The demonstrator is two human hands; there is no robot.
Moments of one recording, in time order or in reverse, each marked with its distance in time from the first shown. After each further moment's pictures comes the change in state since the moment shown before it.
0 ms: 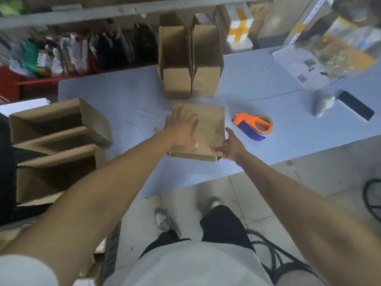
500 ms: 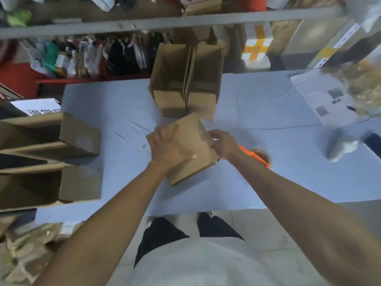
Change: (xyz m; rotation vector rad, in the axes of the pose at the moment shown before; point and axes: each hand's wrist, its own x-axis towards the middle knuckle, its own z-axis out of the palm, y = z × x) left_hand 0.054 0.042 0.006 -0.090 0.219 -0.465; right_hand 0.111 -0.054 -0.074 -0.175 -0.120 -0.348
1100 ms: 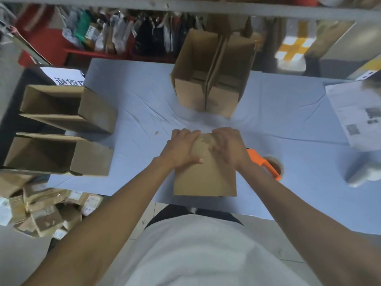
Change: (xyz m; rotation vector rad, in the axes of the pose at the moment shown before) left_hand -0.015 -0.007 -0.001 -0.324 -0.199 0.090; right_hand 0.007 0.004 0.008 -0.424 -0.084 -0.397
